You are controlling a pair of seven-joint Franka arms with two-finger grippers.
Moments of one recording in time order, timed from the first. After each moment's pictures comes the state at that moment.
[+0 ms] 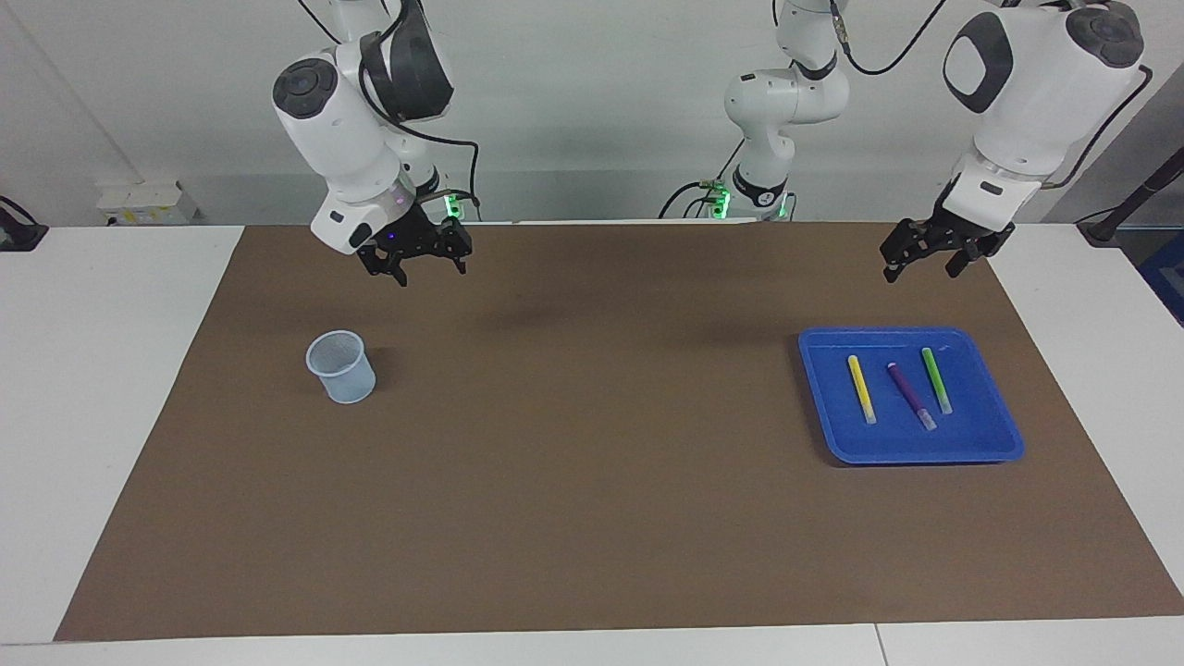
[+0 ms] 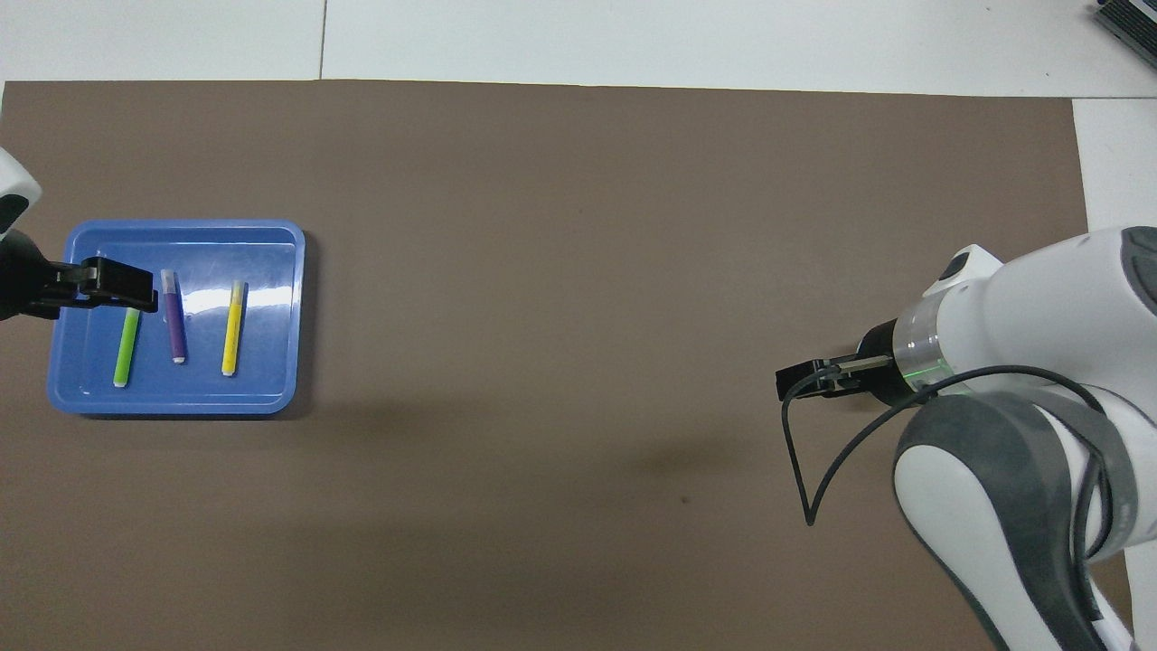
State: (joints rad) left arm 0.01 -0.03 -0.02 -1.77 0.00 1.74 -0.02; right arm 0.08 -0.12 0.11 -2.03 0.22 1.83 0.04
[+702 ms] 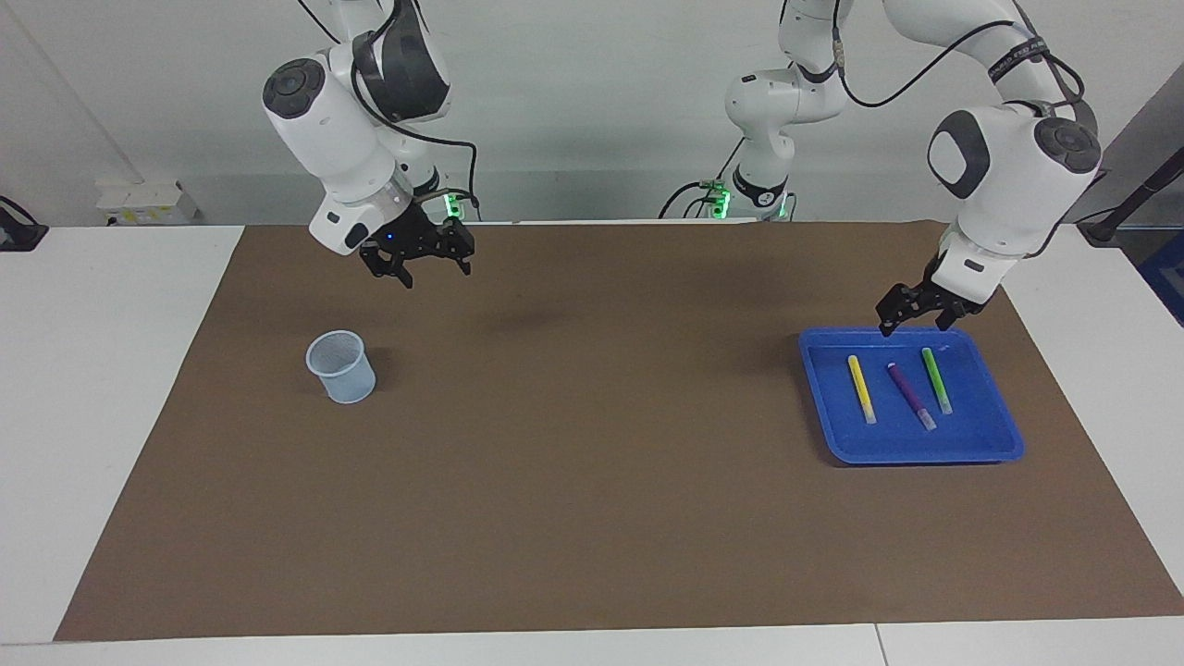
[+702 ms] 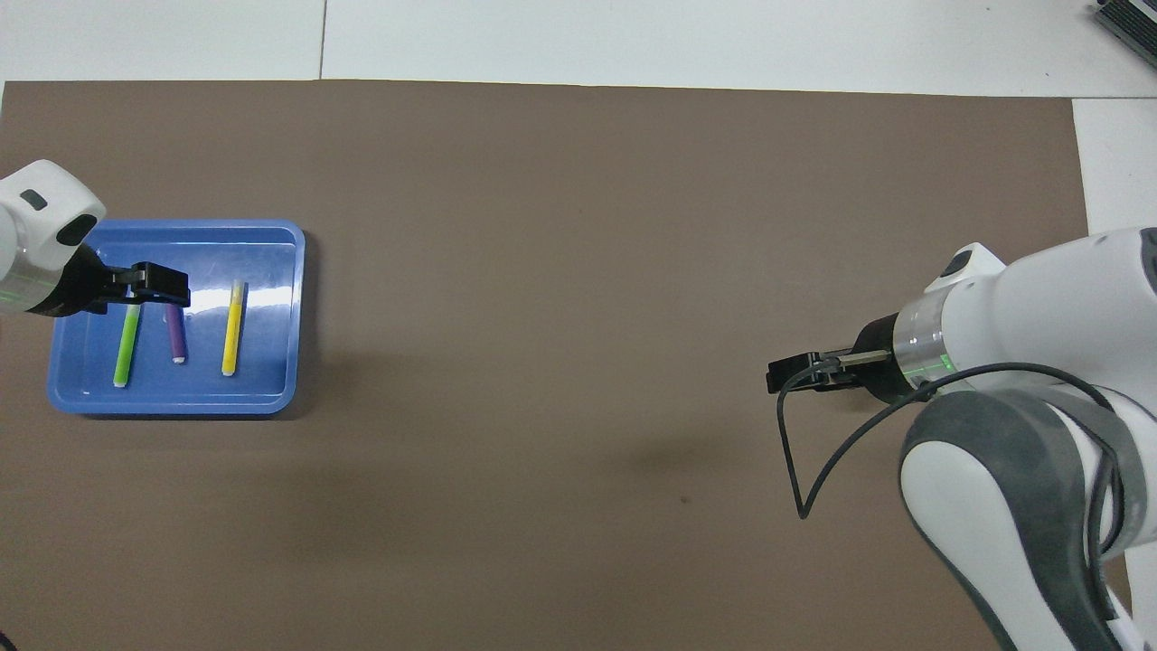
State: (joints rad) left arm 0.06 0.08 -0.02 -1.90 0.00 1.98 0.02; right arm 0.08 -0.13 0.12 -2.03 0.29 1.86 0.06
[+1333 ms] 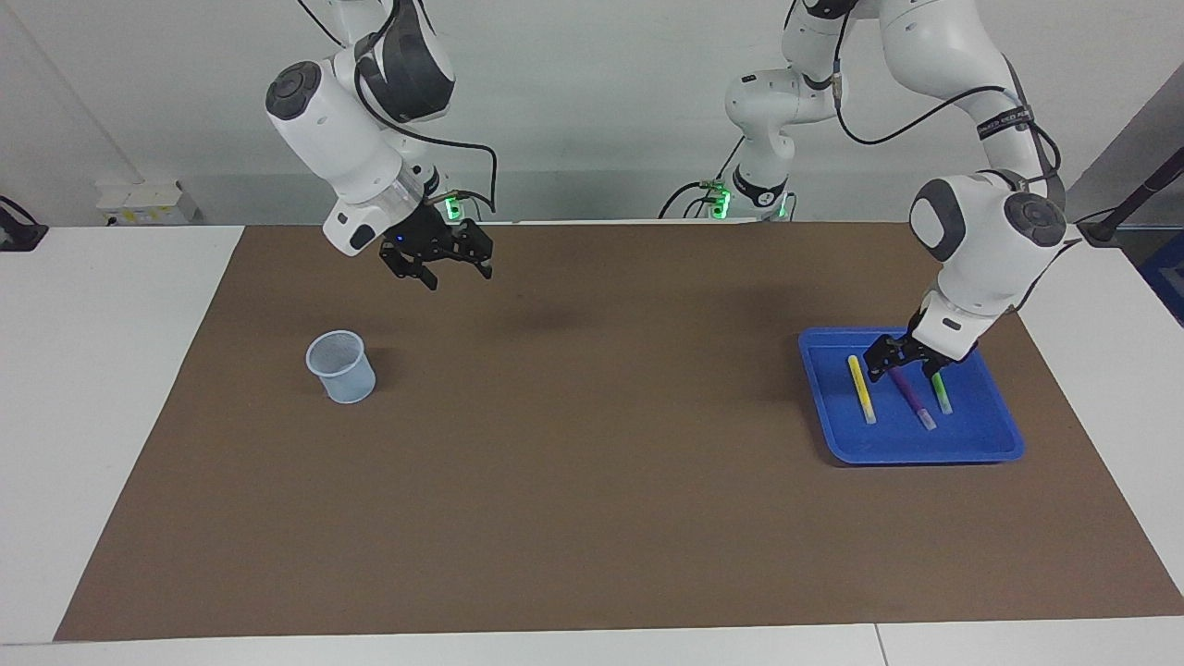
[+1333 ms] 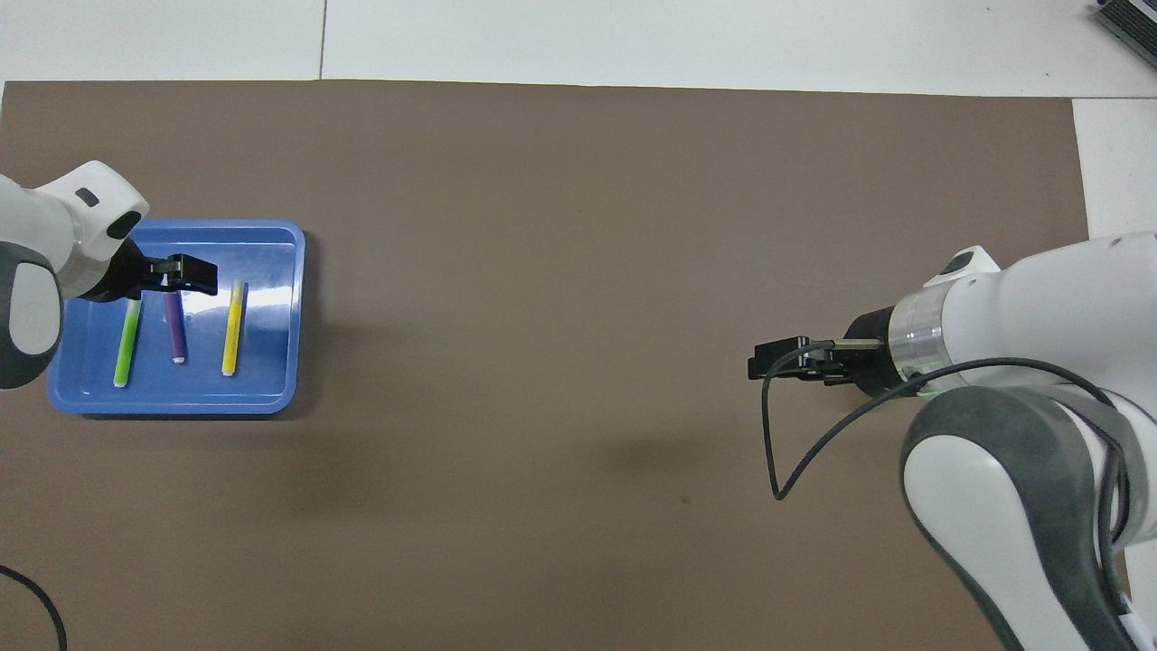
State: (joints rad) left arm 0.06 0.23 -0.03 -1.90 0.00 2.16 0.05; right arm 0.11 -0.12 0.12 -2.05 0.39 1.96 0.19
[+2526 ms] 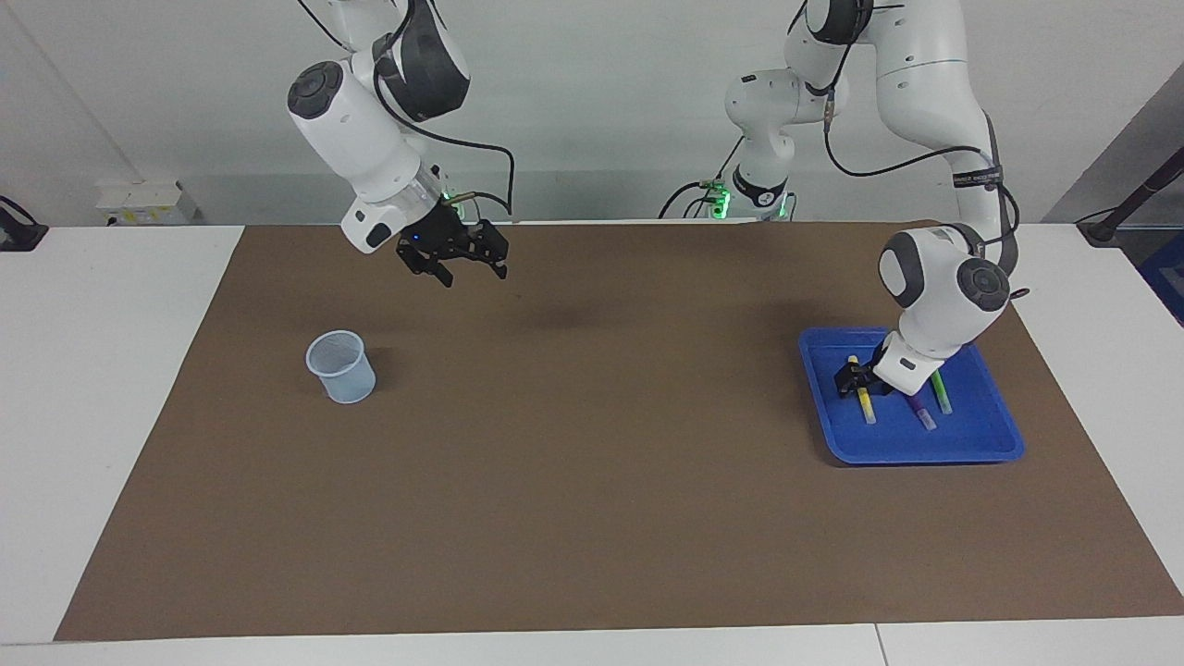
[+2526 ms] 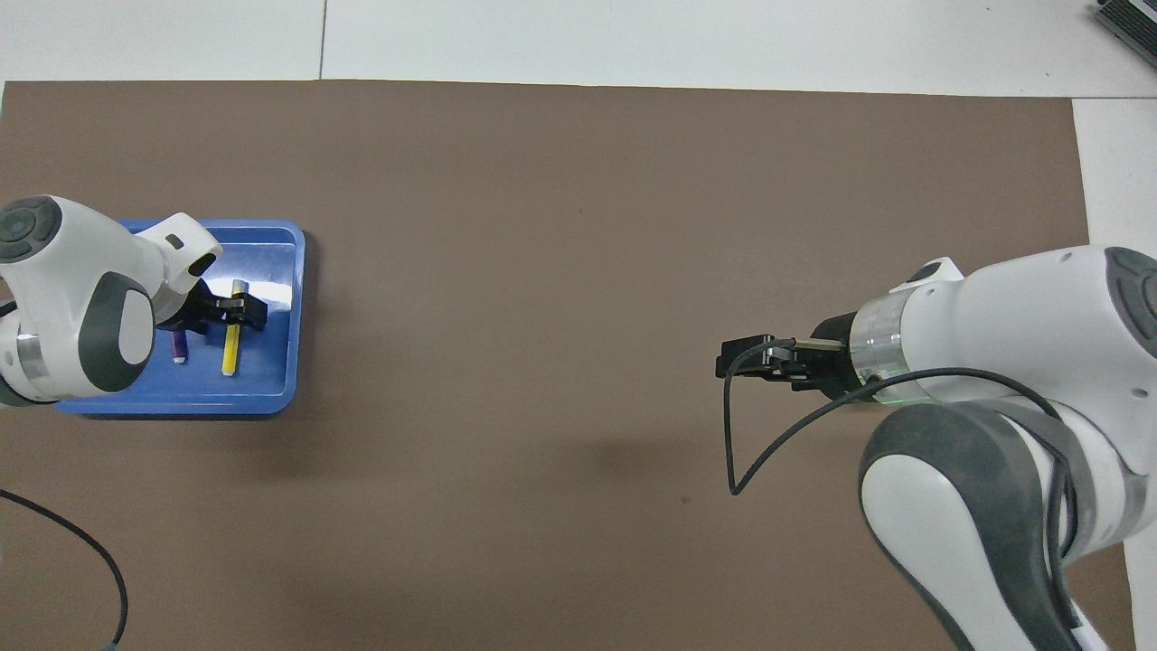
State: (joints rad) left arm 0.06 0.32 -0.03 -2.00 0.00 2.24 0.05; right arm 0.14 -0.12 0.12 -2.06 0.40 1.97 0.24
